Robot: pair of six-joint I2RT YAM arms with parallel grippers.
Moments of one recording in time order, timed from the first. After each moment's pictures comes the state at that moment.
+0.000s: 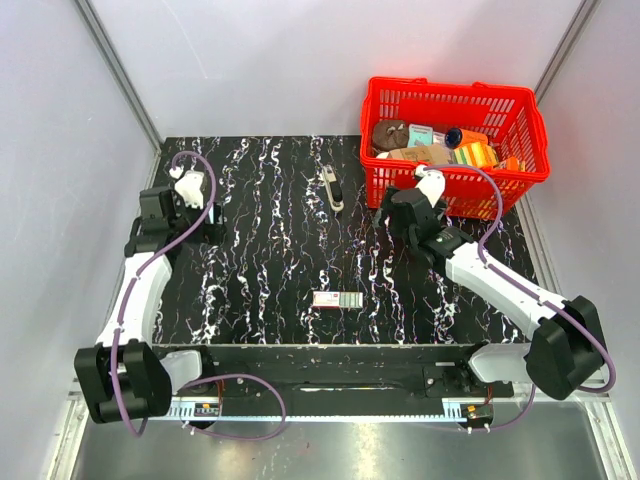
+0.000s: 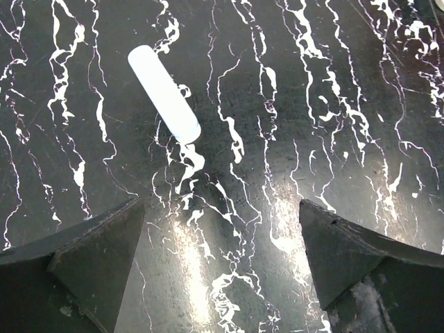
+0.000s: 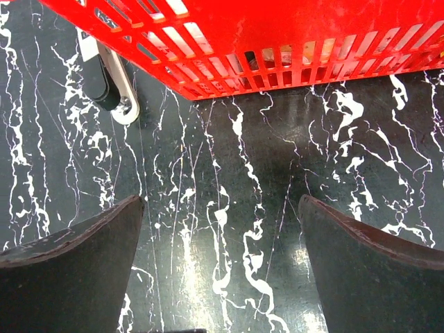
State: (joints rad) left arm 0.11 1.12 0.88 -0.41 0.29 0.19; right arm 0.59 1.30 0.96 -0.26 0.53 0.61
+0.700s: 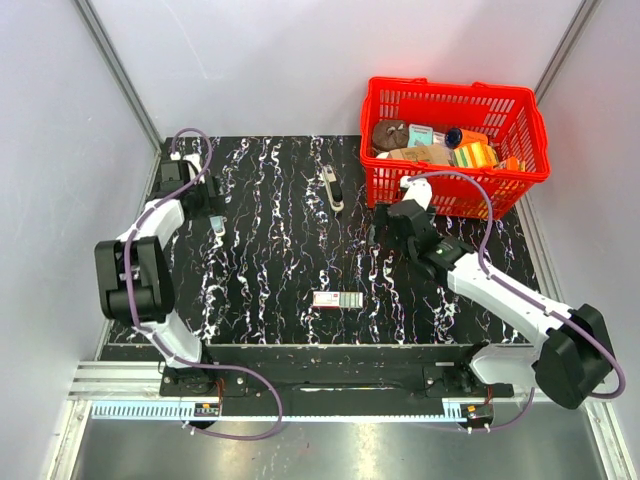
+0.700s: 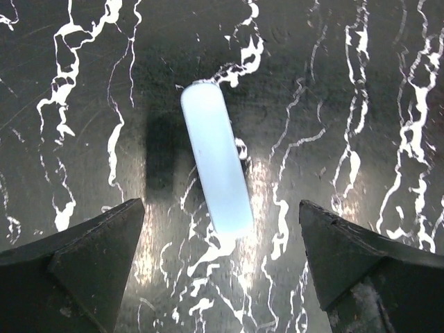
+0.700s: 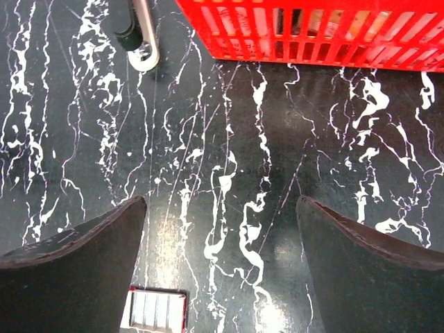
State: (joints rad) left arm 0.11 1.66 1.14 -0.30 0.10 -0.06; right arm 0.64 1.24 0.90 -0.27 0.45 0.49
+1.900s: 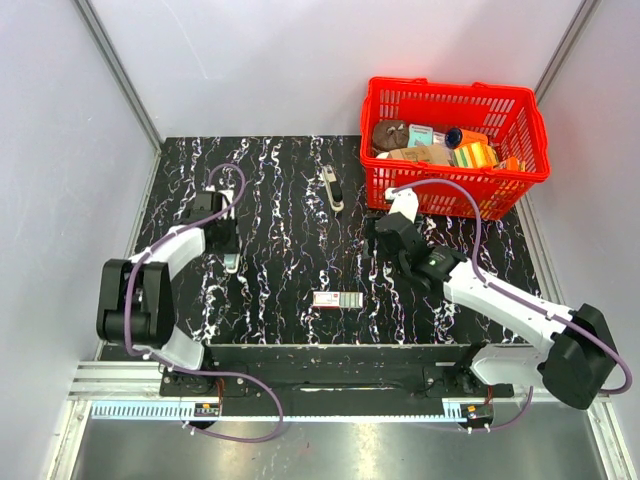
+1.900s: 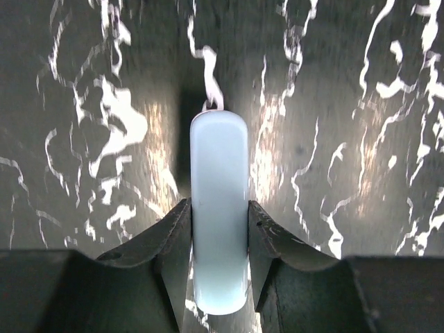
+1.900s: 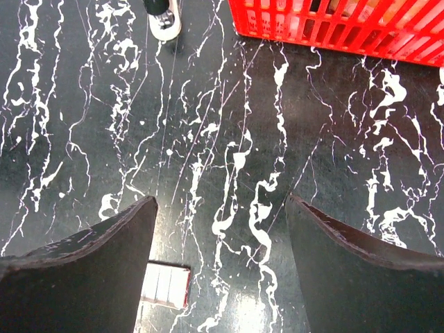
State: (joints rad) left arm -0.07 1.57 0.91 -0.35 0.03 -0.10; right arm 0.77 1.23 0.89 -0.29 0.52 0.47
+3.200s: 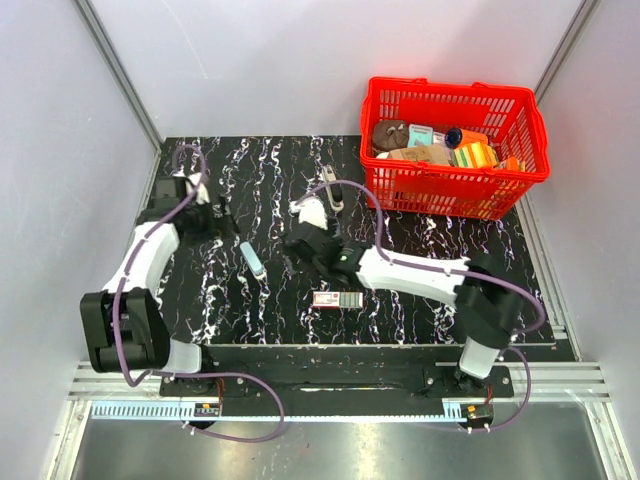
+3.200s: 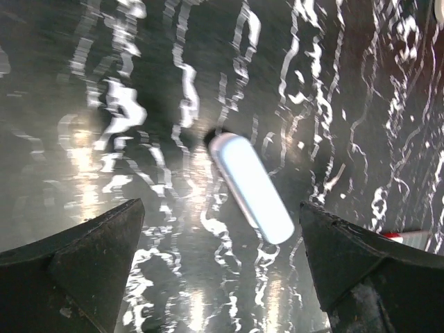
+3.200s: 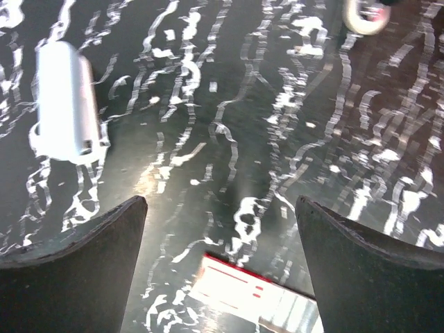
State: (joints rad) left arm 0.03 1.41 0.99 -0.56 0.29 -0.19; right arm 1.06 1.71 1.25 -0.28 0.56 0.49
